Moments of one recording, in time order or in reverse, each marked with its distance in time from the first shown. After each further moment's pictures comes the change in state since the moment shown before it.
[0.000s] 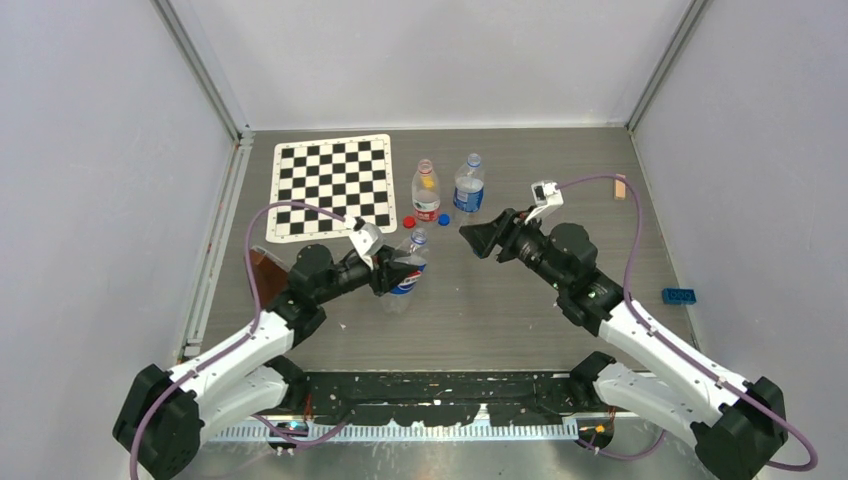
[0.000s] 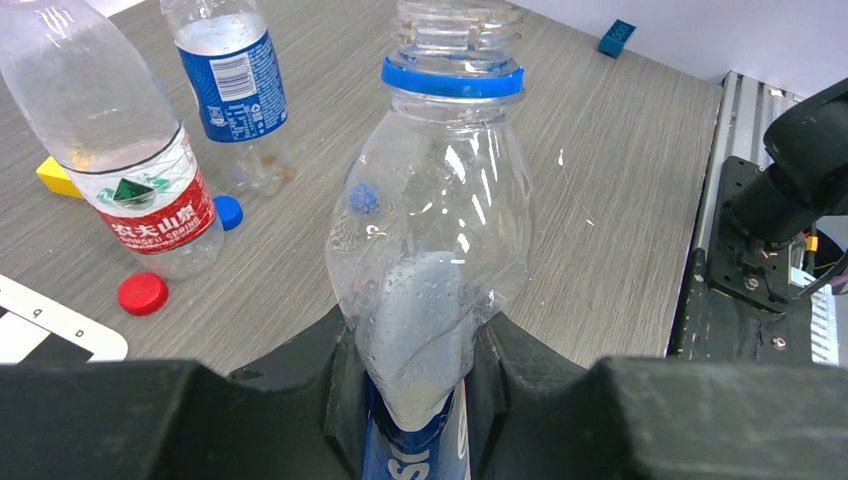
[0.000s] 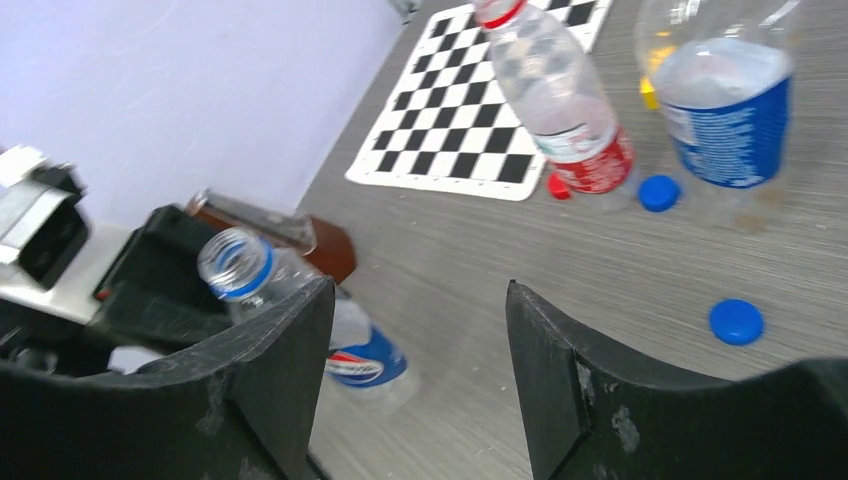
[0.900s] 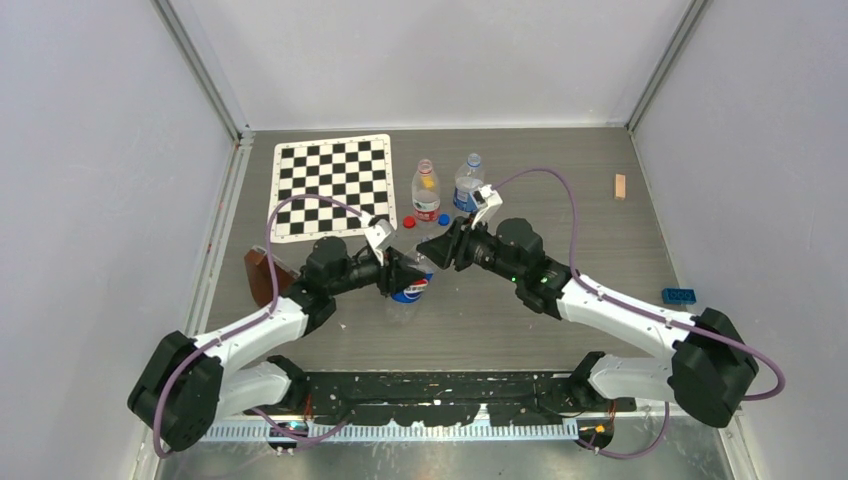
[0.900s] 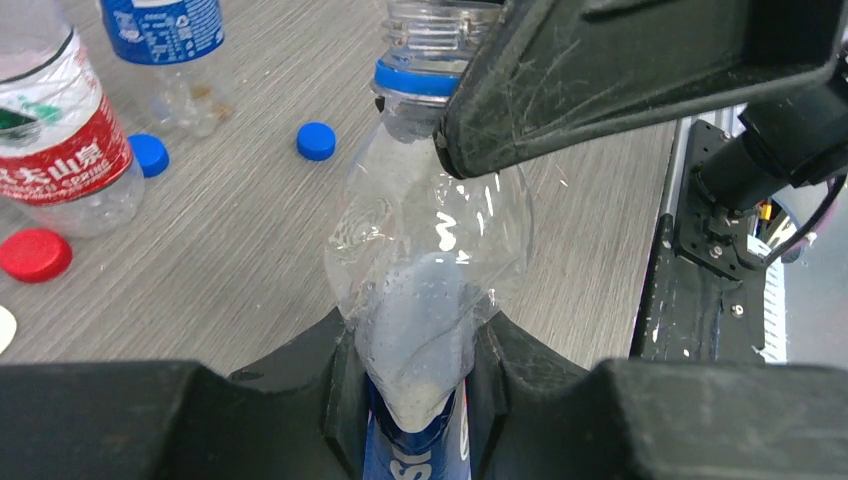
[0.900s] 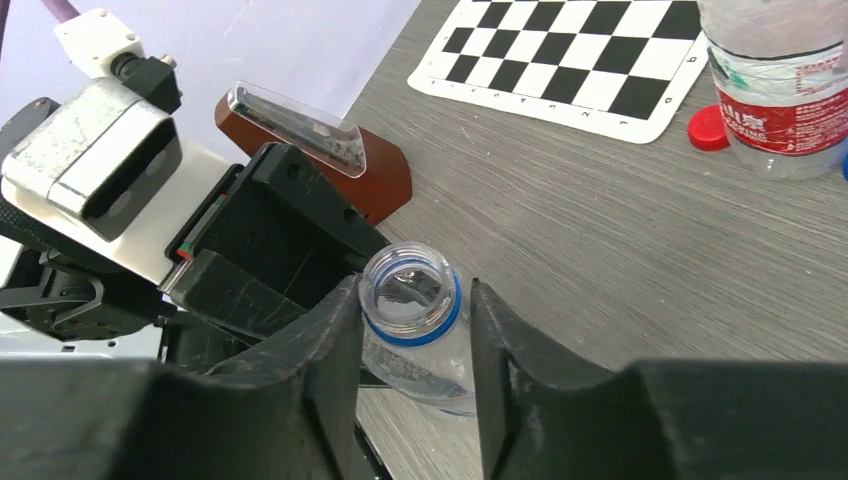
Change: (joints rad) left arm 0.000 0.180 0.019 0.055 0.093 -0.055; right arm 0.180 0.283 0.062 0.169 -0.110 0.021
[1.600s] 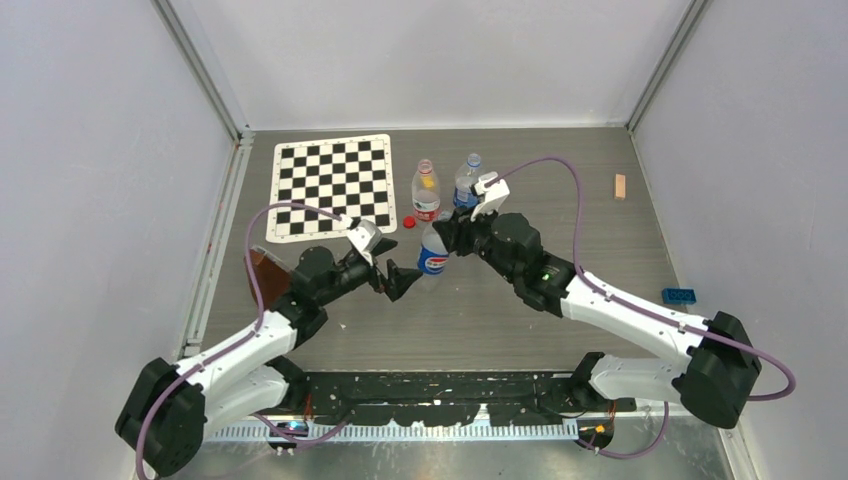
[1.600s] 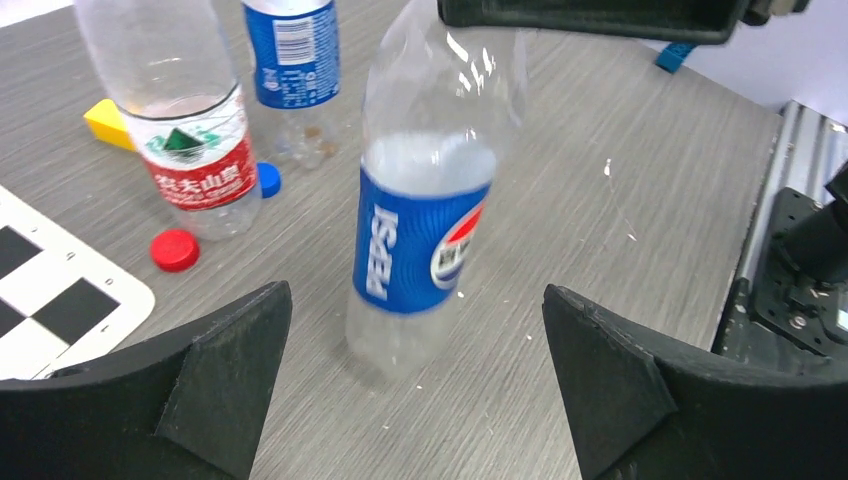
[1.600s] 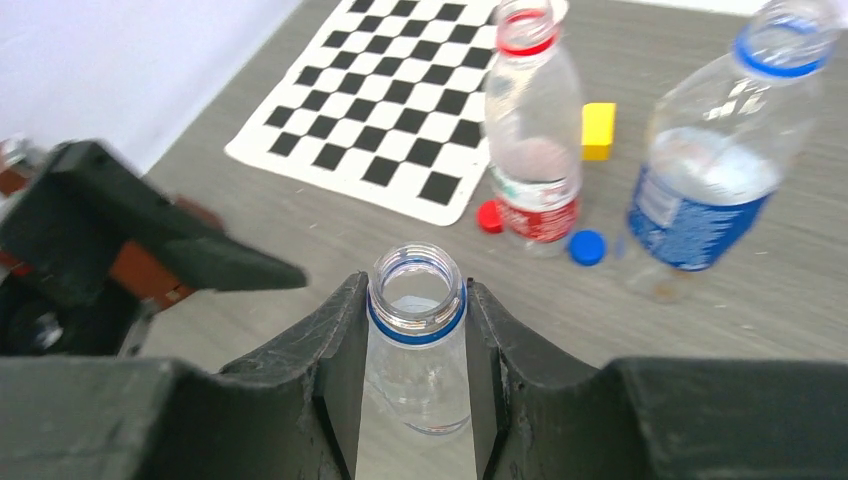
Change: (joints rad) left arm 0.004 -0.129 -0.045 0.004 -0.182 0.004; right arm 0.056 -0.004 0.111 -0.137 0.353 -0.320
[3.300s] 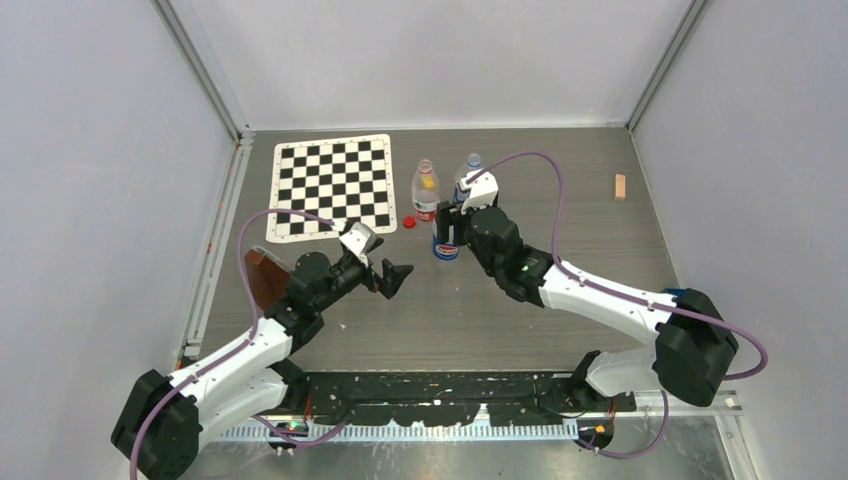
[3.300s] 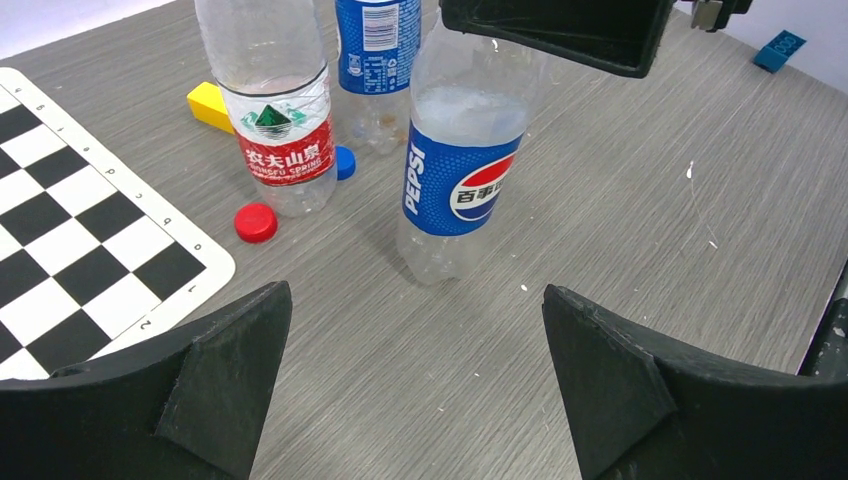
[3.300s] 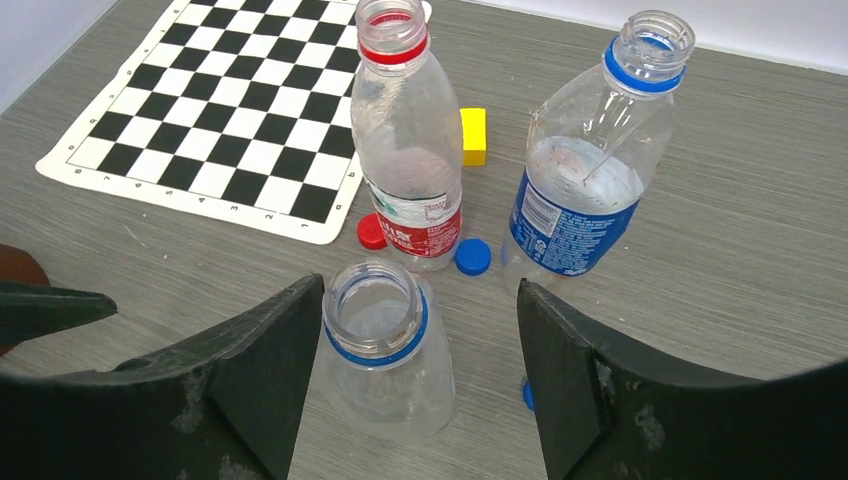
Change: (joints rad) left arm 0.000 -0.084 -0.042 -0.047 -0.164 0.059; right arm 0.000 0.153 0.051 0.050 0.277 -0.151
